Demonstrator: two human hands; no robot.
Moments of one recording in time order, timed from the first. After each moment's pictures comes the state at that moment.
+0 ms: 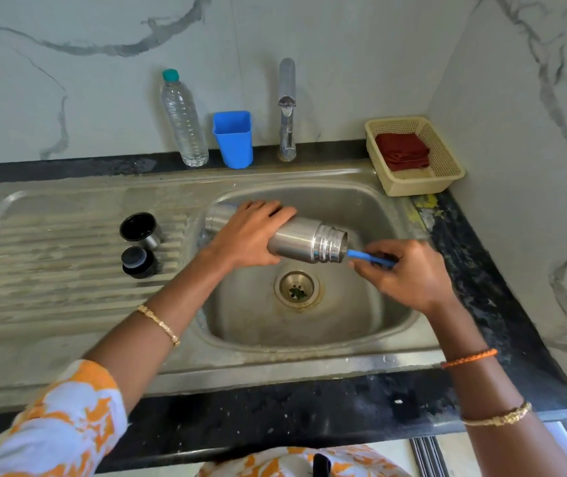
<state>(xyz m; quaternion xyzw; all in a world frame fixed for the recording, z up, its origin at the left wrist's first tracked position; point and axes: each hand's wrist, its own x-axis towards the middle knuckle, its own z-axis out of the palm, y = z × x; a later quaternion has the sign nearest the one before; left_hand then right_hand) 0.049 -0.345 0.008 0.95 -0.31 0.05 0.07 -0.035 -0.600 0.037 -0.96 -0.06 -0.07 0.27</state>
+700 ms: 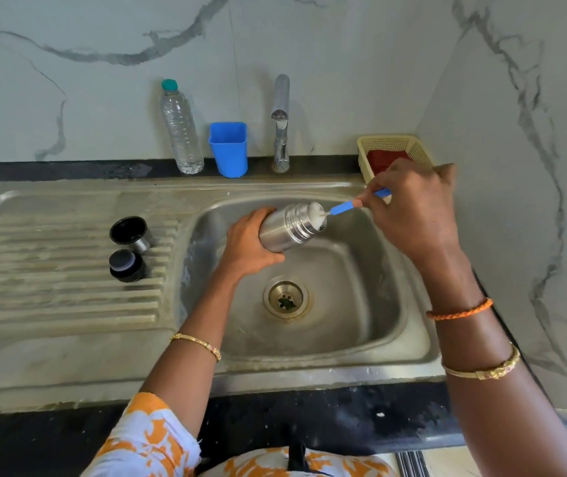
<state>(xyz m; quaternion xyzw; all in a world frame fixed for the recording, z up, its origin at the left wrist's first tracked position) 0.050 -0.369 -0.021 0.92 -0.07 0.07 0.39 0.017 -0.598 0.107 -0.95 -0.09 -0.27 0.12</state>
